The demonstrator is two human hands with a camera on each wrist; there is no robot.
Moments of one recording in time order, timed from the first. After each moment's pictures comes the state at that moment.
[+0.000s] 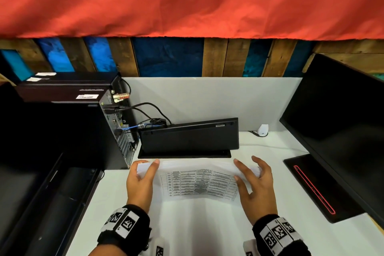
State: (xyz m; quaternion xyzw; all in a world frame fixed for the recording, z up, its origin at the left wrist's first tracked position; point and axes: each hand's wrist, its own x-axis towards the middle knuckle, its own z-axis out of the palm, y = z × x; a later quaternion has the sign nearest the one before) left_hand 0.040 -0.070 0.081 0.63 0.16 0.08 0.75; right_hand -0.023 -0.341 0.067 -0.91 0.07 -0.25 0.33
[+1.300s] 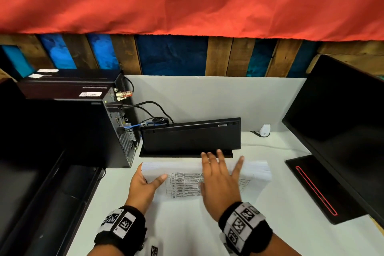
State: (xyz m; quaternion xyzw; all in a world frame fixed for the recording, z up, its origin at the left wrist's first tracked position) left_hand 0.042 -0.051 0.059 0.67 0.08 -0.02 0.74; right_hand 0.006 -0.247 0.097 -0.99 -0.03 -0.15 0.01
